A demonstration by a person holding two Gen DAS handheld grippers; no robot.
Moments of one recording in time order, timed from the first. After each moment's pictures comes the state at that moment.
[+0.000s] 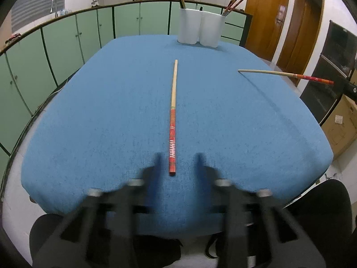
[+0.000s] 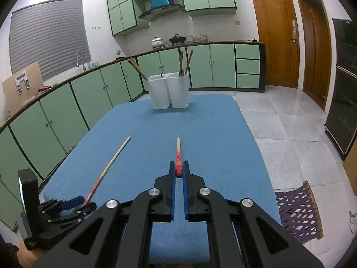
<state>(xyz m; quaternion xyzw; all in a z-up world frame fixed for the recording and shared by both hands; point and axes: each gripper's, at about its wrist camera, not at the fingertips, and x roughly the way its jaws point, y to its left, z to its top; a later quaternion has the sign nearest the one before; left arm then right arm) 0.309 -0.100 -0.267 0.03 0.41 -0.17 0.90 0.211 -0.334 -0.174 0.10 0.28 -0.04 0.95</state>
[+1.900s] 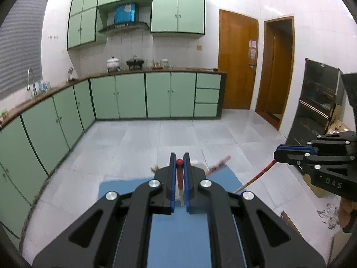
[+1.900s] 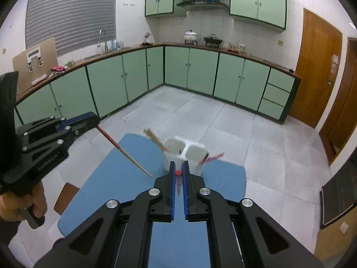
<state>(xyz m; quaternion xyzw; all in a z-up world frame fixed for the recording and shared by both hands) 0.493 -0.168 0.056 0.05 0.23 -0.24 0.94 0.422 -0.327 0.073 -0.03 0.34 0.03 0.94</state>
